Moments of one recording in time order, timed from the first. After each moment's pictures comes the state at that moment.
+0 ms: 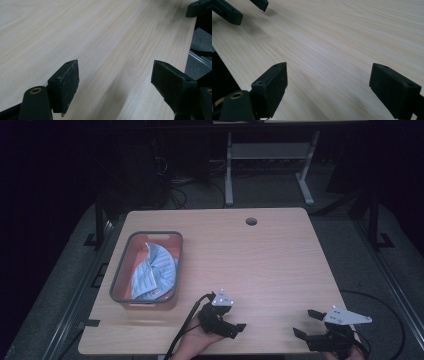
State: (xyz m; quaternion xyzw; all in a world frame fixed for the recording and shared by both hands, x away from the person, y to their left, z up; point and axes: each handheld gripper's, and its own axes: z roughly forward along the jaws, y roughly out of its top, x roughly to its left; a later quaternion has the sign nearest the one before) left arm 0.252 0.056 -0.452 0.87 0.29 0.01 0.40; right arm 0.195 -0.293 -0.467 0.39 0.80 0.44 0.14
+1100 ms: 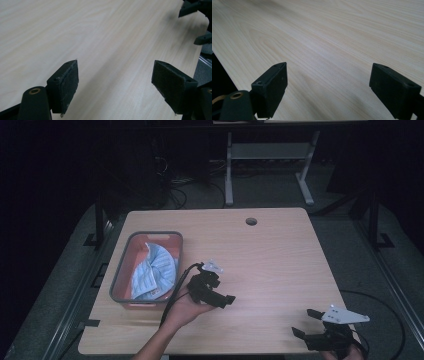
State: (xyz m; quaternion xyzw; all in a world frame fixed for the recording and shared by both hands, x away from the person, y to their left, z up) left arm 0.310 0.081 -0.390 0.87 0.32 0.01 0.37; right arm 0.197 -0.289 -0.466 0.40 0.80 0.43 0.14
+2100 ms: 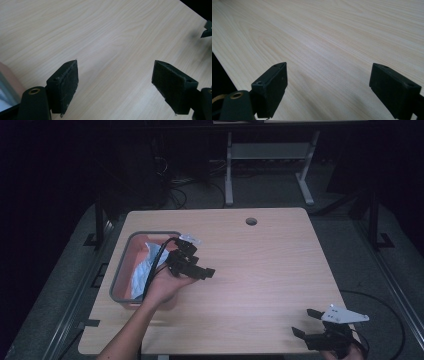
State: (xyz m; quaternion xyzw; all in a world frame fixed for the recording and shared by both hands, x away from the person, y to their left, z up) left arm 0.353 0.129 -0.343 0.86 0.37 0.04 0.35; right arm 0.198 -0.290 -0.467 0.40 0.80 0.43 0.14
